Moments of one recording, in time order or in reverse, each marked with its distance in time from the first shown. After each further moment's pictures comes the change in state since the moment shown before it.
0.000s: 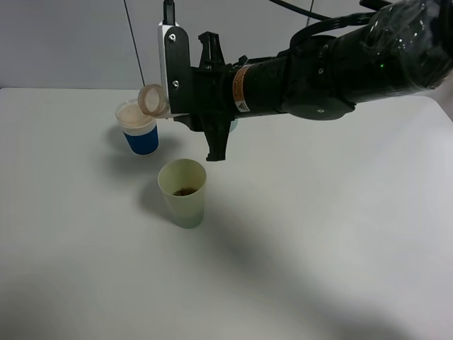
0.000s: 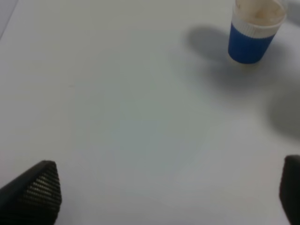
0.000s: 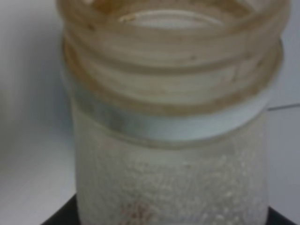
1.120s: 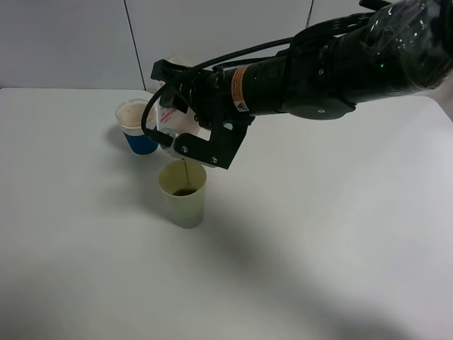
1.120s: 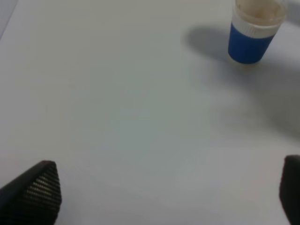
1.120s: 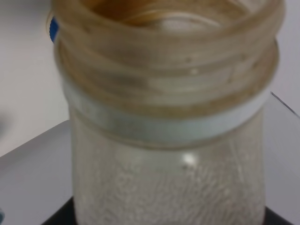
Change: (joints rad) left arm 0.000 0.000 0.000 0.000 0.000 0.000; right arm 0.000 0.000 0.000 -0.025 -0.038 -1.246
